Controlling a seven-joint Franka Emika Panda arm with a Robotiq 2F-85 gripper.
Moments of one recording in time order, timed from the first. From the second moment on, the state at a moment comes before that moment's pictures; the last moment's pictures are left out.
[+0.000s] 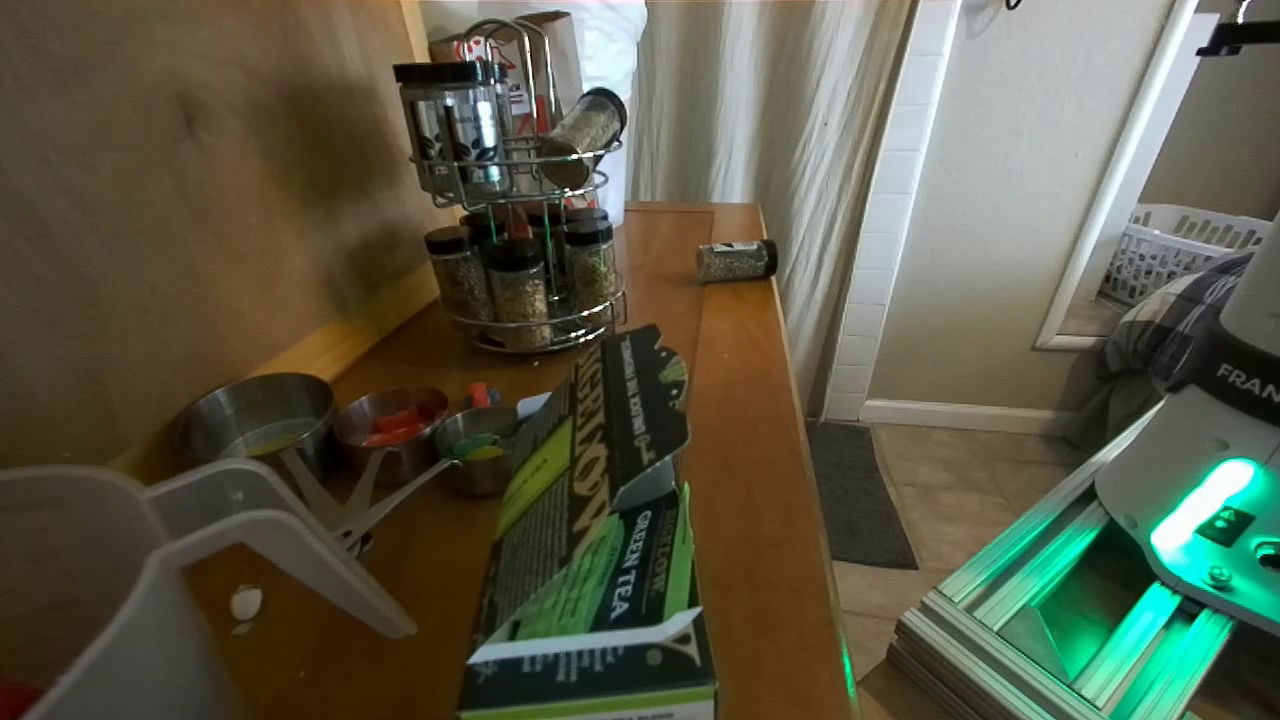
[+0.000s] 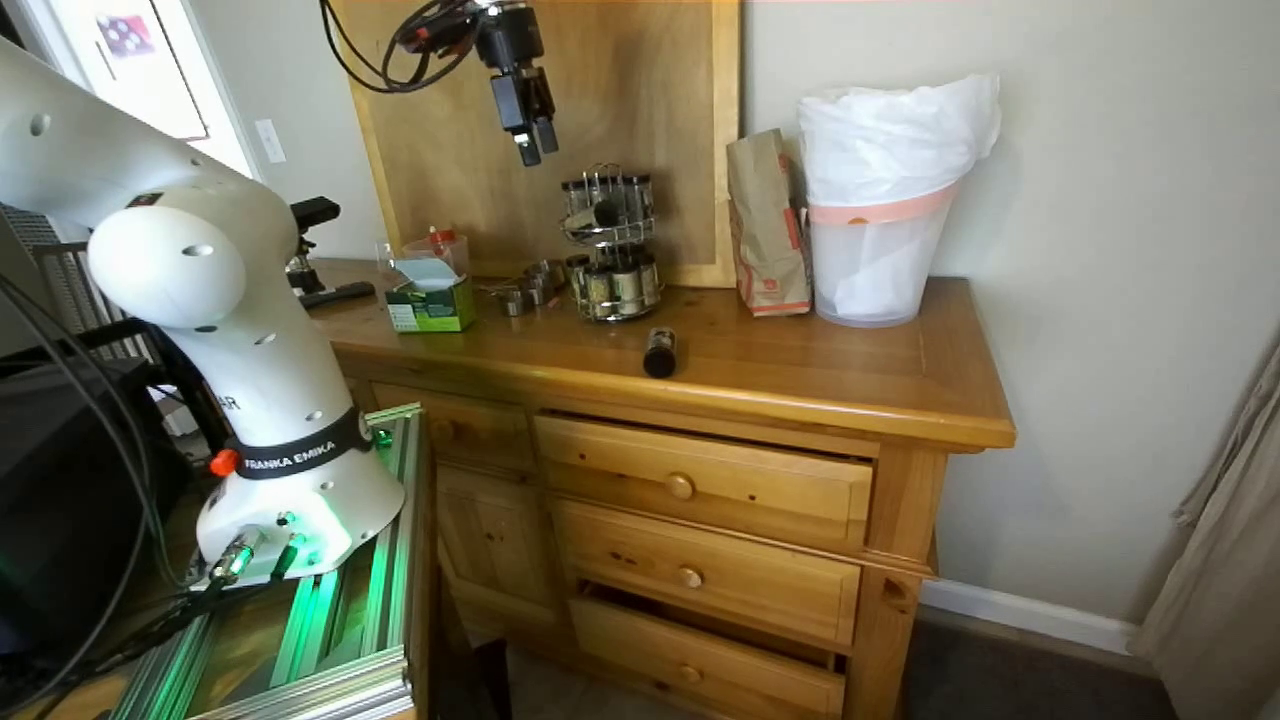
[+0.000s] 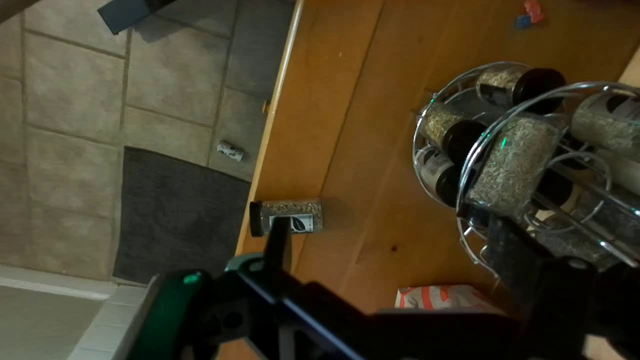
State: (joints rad) arm 0.04 -0.72 0.35 -2.50 0.21 1.94 0.74
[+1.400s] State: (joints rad) arm 0.08 -0.19 0.19 -2.24 0.47 1.94 0.90
